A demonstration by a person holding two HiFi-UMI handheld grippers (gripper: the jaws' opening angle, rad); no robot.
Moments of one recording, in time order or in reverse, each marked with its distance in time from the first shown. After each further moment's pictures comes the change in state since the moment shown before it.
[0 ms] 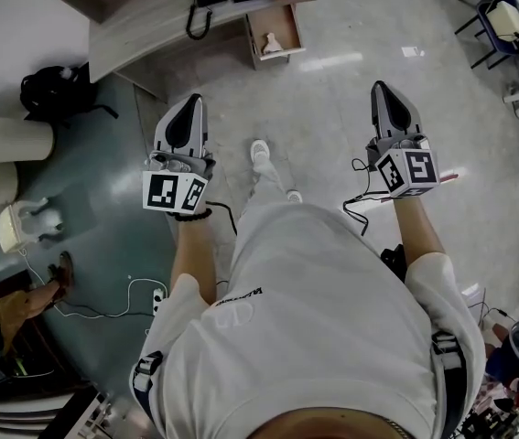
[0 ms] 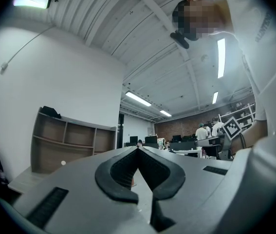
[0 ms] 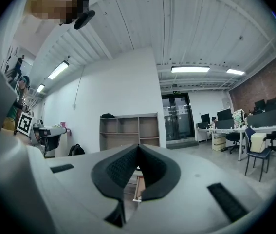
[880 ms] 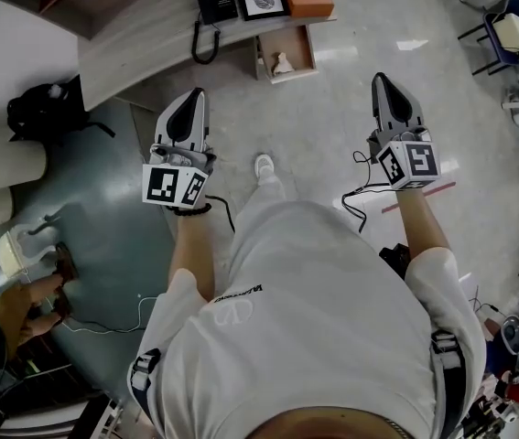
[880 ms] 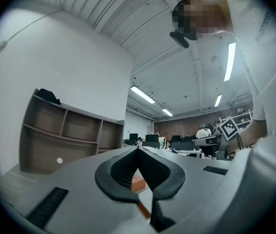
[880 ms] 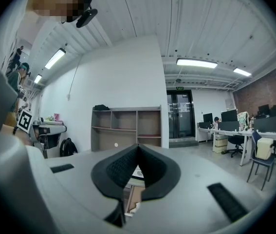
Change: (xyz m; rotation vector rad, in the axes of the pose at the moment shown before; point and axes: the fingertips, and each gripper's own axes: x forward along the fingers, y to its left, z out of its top) left arm 0.126 0.152 -0.048 -0.068 0.032 -0.037; right arm 0.199 -0.007 -0.007 -0.057 0.061 -0.018
